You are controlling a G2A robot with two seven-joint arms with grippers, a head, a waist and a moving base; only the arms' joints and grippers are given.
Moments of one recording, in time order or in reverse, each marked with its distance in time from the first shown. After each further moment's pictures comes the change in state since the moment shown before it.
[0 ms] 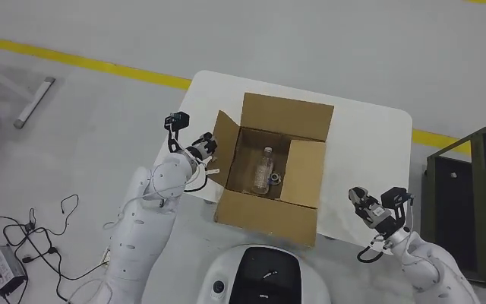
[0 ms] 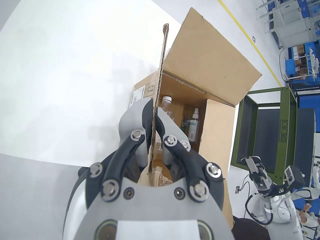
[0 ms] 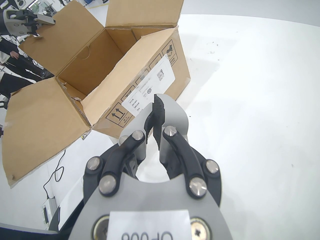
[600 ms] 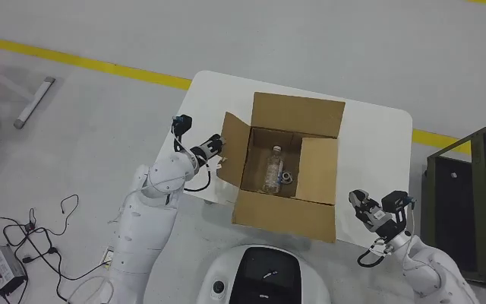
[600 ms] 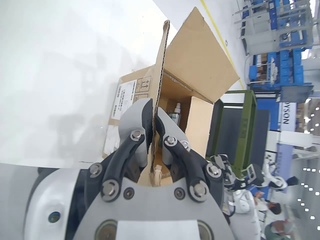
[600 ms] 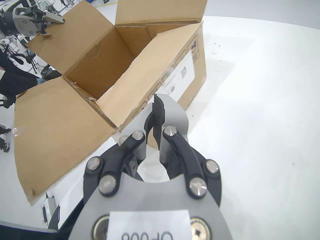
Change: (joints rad) left arm -0.026 -0.013 -0.017 0.113 -0.302 0.002 0.040; right arm -0.043 0.001 0.017 -0.035 -0.014 0.004 -0.014
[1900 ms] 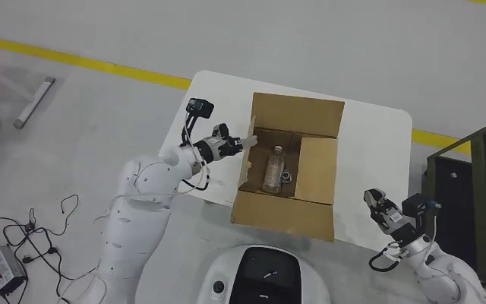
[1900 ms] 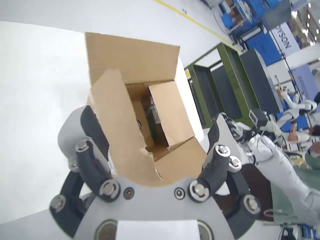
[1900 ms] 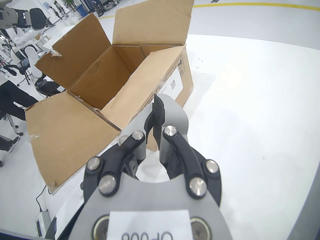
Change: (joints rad) left arm -0.027 0.061 0.070 -0.216 0.116 -0.404 -0.169; right arm -0.098 0.006 0.113 -0.116 0.039 0.013 -0.005
